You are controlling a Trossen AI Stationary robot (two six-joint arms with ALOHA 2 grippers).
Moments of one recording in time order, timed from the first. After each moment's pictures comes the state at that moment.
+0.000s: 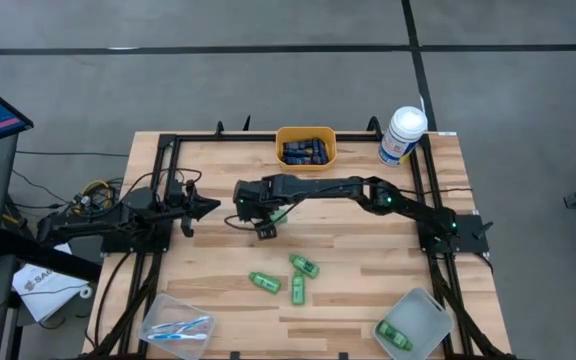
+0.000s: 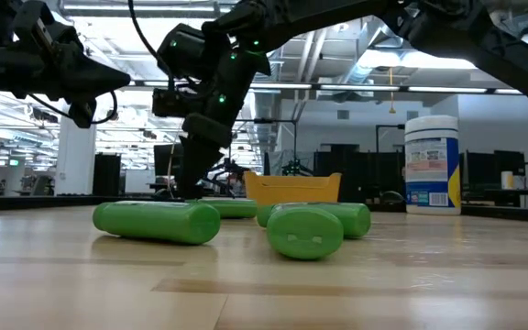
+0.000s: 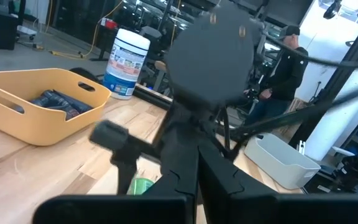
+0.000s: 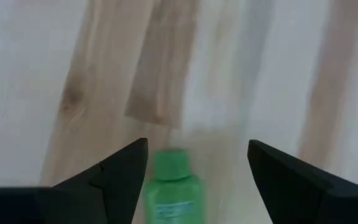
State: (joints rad) left arm 0.14 0.05 0.01 0.07 -0.06 -0.40; right arm -0.07 2.54 2.32 -0.93 -0.01 -0.34
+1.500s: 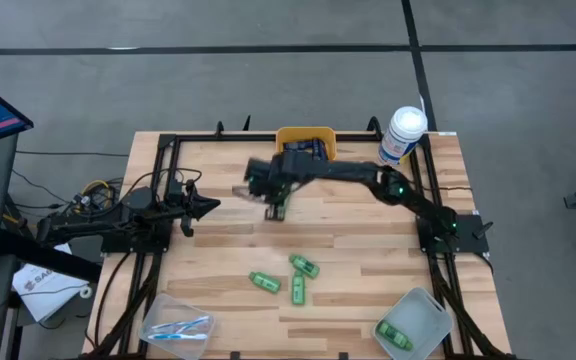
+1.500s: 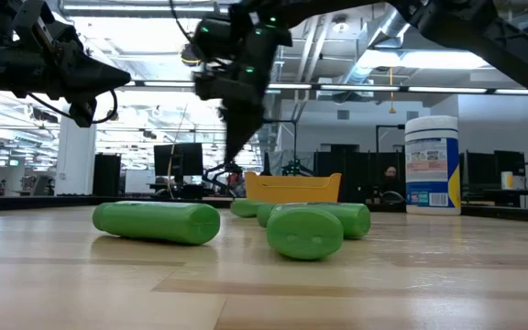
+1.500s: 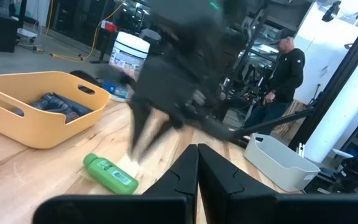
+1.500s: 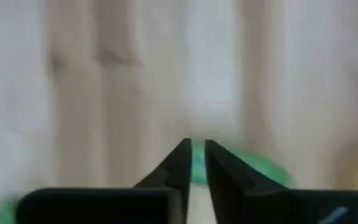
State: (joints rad) left arm 0.14 0.05 0.01 0.08 -0.06 -0.40; right arm -0.15 2.42 2.32 -1.17 0.01 -0.12
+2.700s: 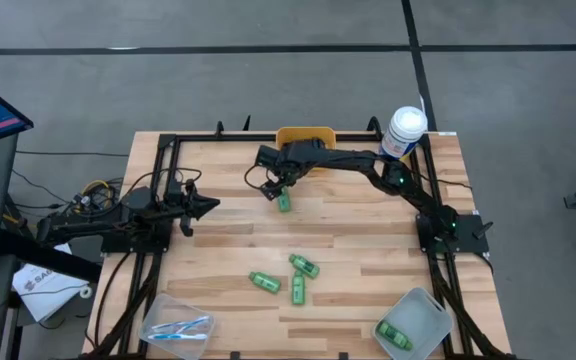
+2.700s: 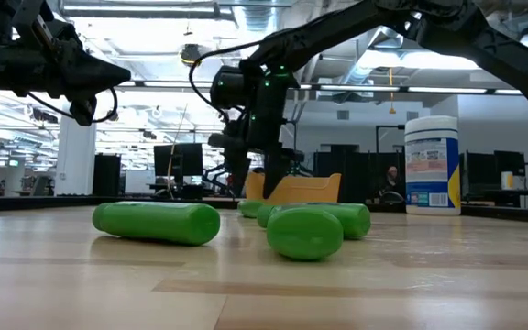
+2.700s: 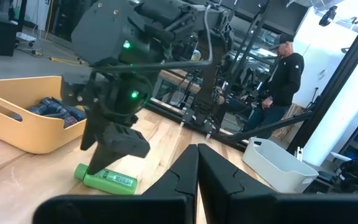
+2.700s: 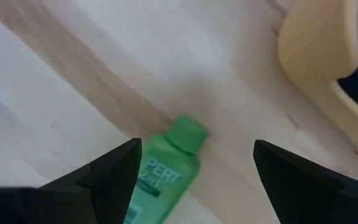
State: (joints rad) left arm 0.14 0.05 0.01 0.10 -0.06 -0.40; right arm -0.27 2.41 2.11 -1.03 0.08 0.53
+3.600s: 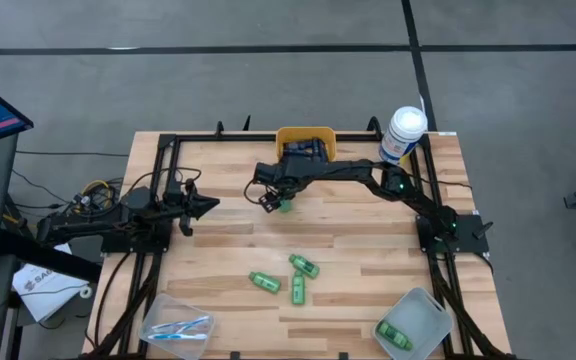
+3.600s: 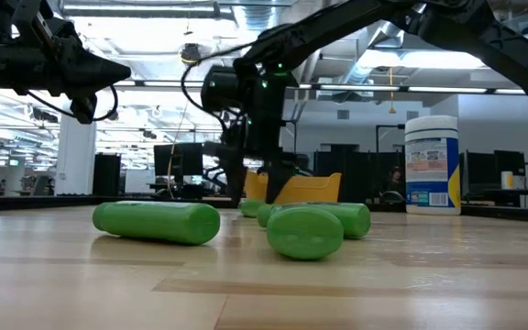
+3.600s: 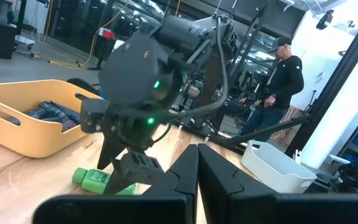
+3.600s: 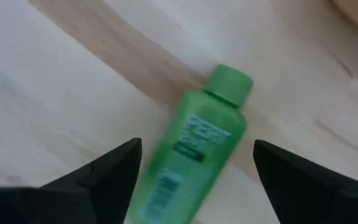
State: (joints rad) left arm 0.14 0.05 0.01 0.11 -0.06 -0.40; right arm -0.20 2.41 2.05 -1.01 0.13 0.68
